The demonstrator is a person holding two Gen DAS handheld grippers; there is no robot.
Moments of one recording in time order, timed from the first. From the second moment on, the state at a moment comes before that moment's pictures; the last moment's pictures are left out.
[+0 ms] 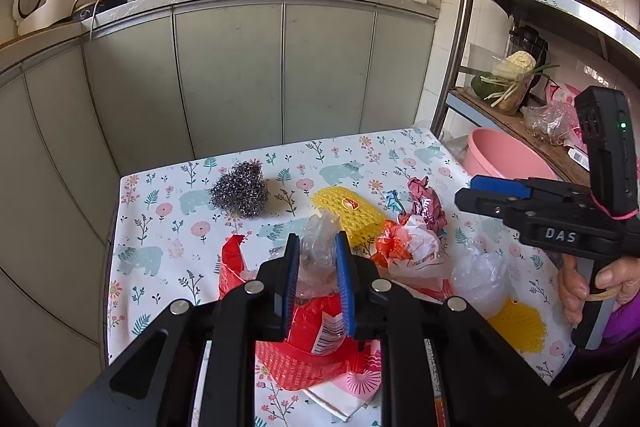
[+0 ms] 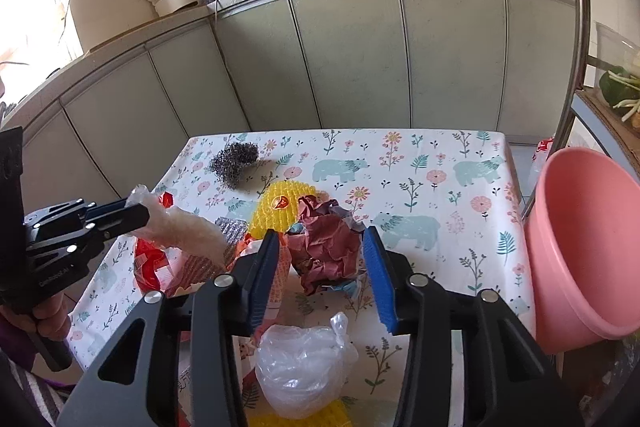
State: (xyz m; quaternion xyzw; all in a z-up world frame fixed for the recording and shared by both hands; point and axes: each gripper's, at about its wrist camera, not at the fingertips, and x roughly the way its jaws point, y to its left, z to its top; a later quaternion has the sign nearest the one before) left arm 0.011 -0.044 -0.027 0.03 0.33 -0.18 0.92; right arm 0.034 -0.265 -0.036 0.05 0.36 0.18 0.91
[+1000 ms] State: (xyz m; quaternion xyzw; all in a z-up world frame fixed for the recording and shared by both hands) left arm 0.013 -0.120 0.055 0.02 0.23 -0.30 0.93; right arm -0.006 -0.366 0.019 0.15 0.26 0.09 0.95
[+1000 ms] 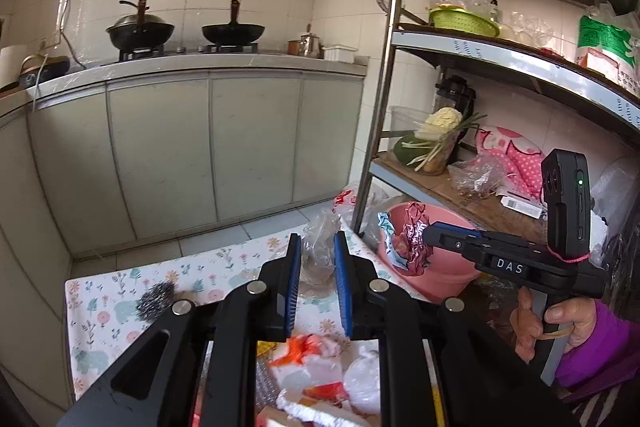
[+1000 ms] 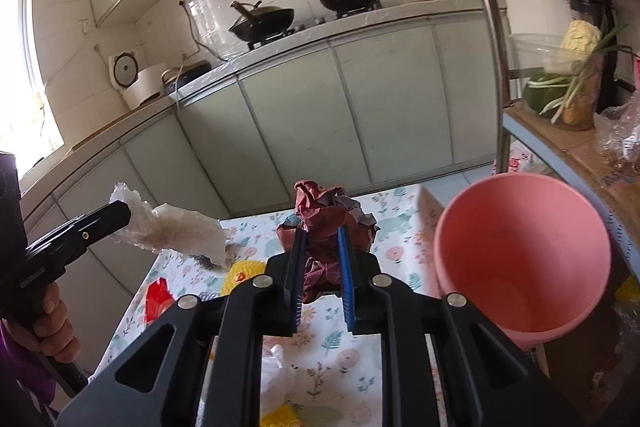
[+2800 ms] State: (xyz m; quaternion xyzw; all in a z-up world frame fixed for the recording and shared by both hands) left arm 0.089 -0.323 -0.007 0.02 0.35 -0.42 0.84; right arm -0.025 -0.475 -0.055 0.21 0.30 -0.09 0.93
